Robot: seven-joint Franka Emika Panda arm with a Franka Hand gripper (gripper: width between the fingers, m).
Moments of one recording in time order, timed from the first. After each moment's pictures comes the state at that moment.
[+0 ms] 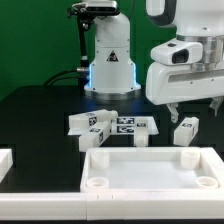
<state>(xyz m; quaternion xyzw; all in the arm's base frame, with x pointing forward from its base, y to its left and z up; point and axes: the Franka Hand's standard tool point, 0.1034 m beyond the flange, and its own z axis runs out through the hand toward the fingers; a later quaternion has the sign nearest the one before) 0.446 0.149 0.057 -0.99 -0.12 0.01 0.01</state>
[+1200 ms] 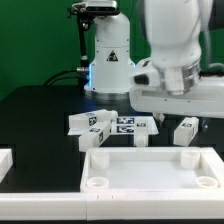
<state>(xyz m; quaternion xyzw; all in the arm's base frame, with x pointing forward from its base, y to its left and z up) 0.434 0.123 0.032 -0.94 0.24 0.23 0.10</state>
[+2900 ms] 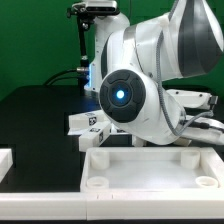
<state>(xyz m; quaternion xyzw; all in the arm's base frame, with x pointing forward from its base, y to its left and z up) 0.427 0.123 0.010 -0.83 0.24 0.47 0.16</state>
